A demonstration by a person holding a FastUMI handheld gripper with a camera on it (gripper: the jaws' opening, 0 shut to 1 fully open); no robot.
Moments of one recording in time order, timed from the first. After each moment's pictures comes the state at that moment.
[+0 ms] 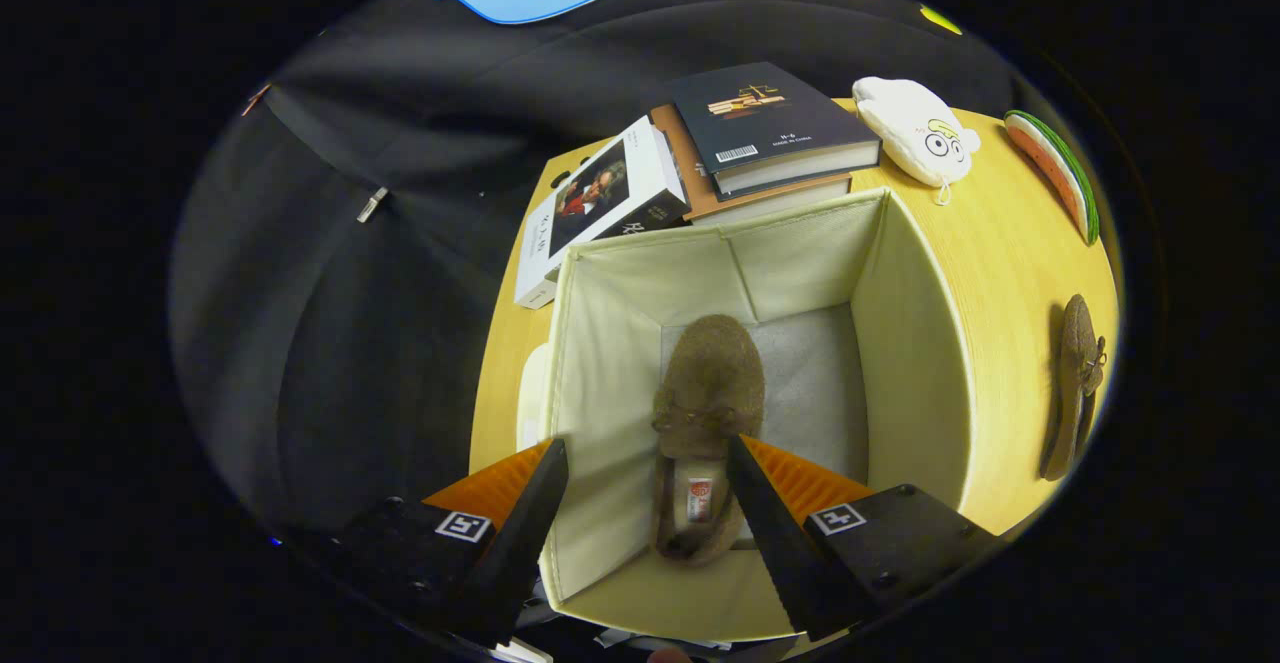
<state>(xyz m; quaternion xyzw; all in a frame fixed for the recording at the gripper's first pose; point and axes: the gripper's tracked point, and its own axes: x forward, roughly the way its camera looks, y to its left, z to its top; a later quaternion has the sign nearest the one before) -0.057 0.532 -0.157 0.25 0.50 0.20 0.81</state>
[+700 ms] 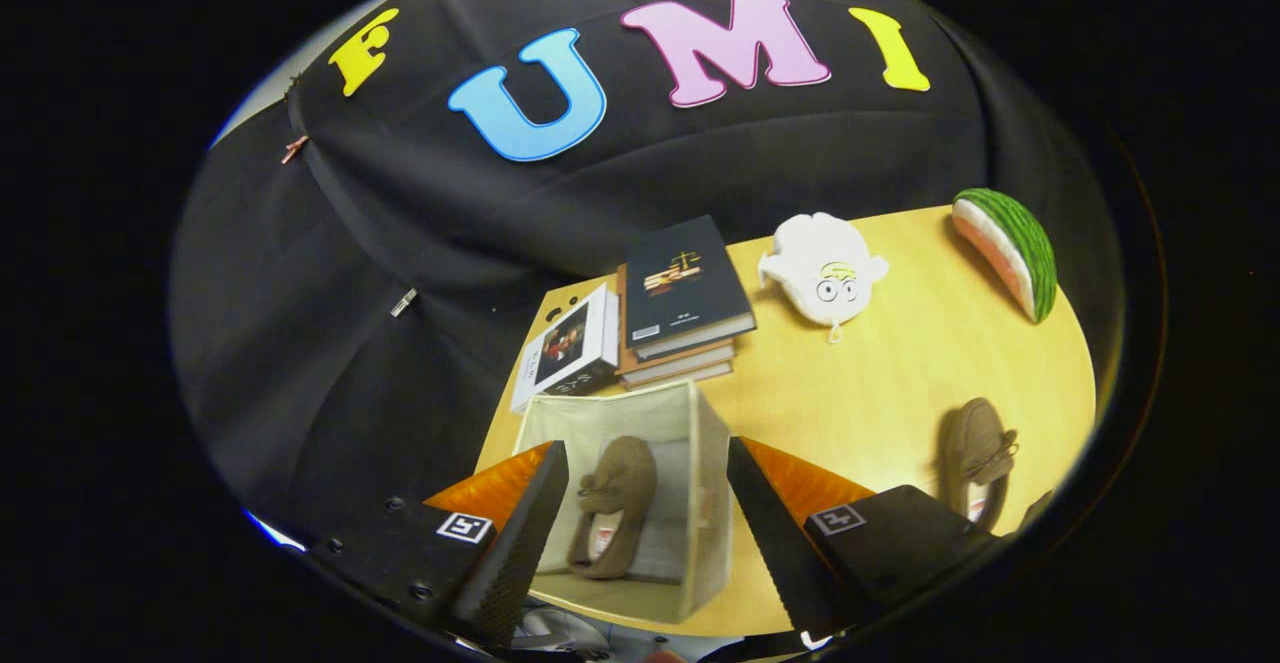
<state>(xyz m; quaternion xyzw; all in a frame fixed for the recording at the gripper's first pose) -0.028 0.337 -0.084 0.26 0.35 0.17 0.89</state>
